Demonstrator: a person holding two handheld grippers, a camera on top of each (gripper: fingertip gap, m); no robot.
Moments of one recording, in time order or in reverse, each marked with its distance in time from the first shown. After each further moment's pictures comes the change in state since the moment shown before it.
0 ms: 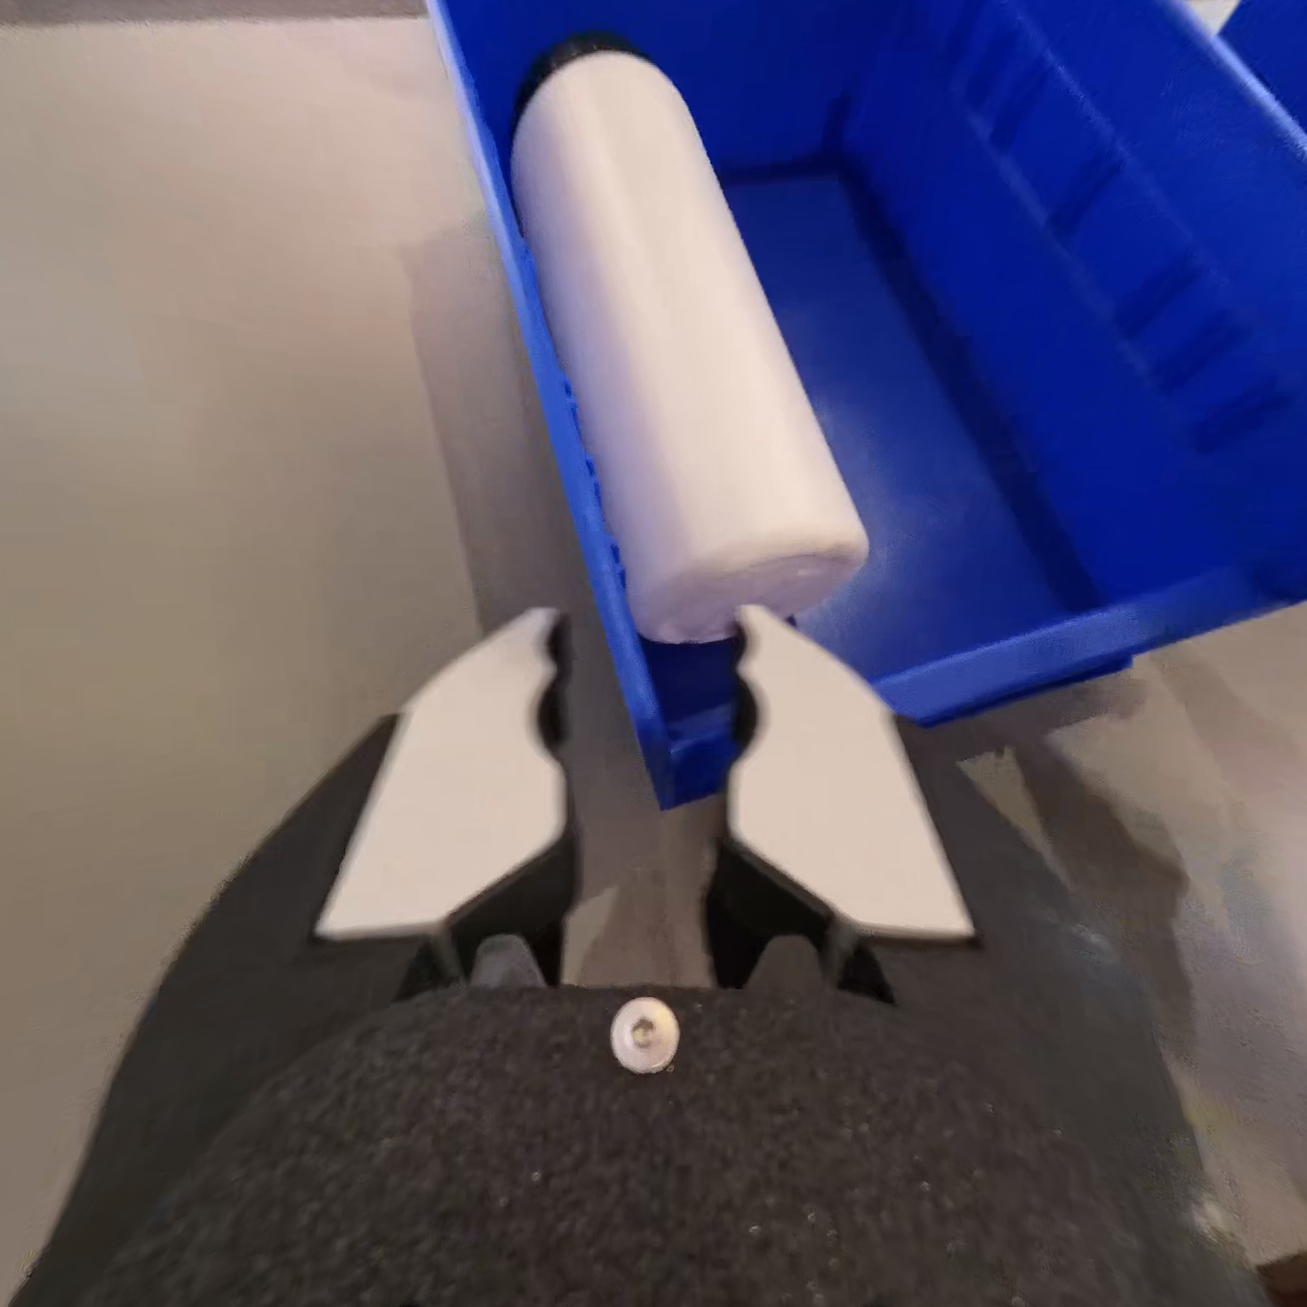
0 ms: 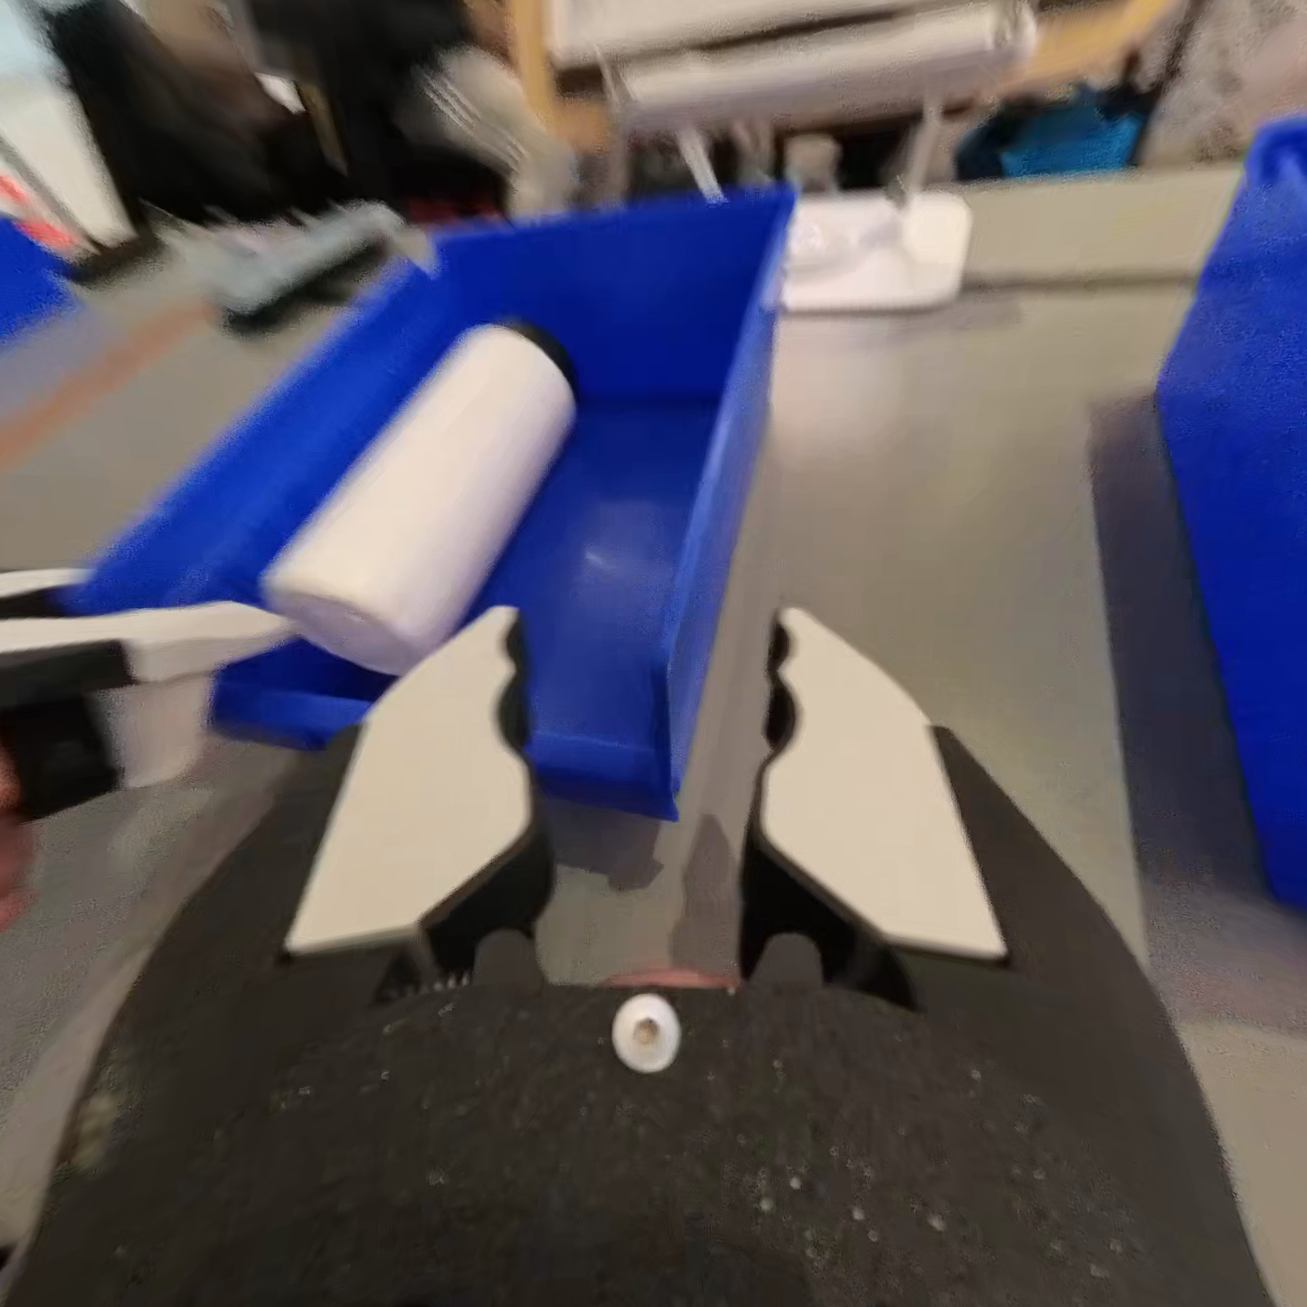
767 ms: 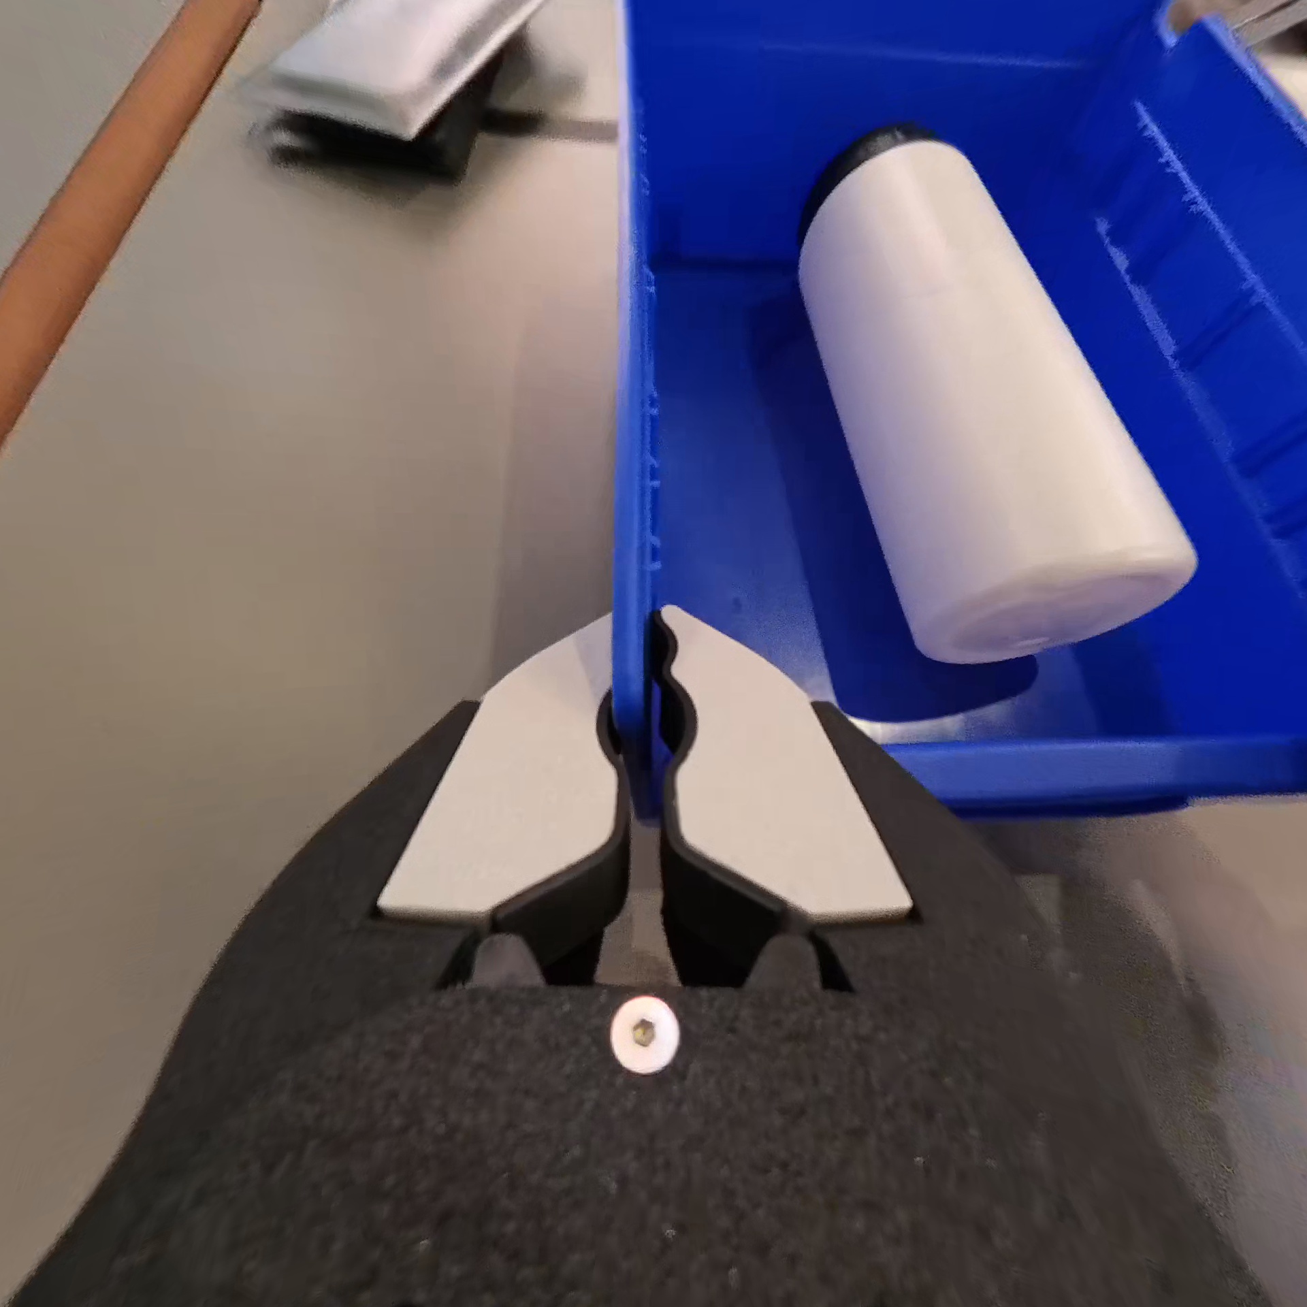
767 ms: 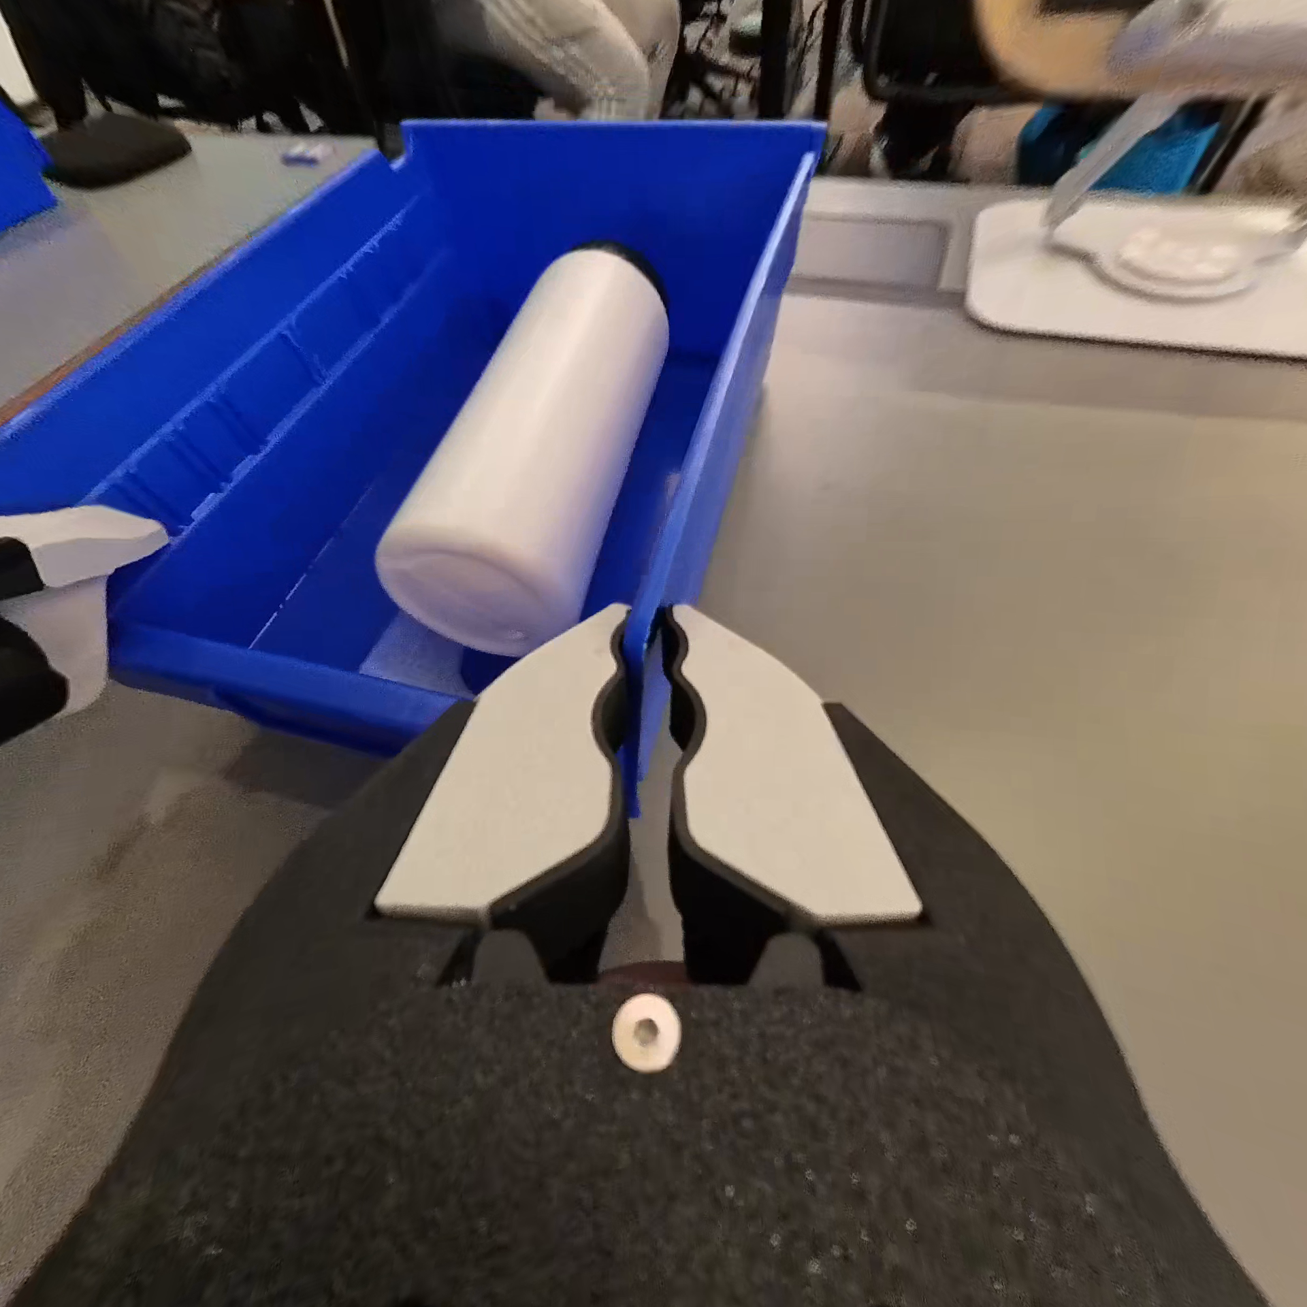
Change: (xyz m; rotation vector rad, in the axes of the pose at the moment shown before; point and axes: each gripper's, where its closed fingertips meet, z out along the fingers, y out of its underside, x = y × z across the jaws) left arm -0.259 -0.016 -0.024 0.082 -0.199 -0.129; right arm -0.213 -0.002 0.130 -0.050 0.043 -0.086
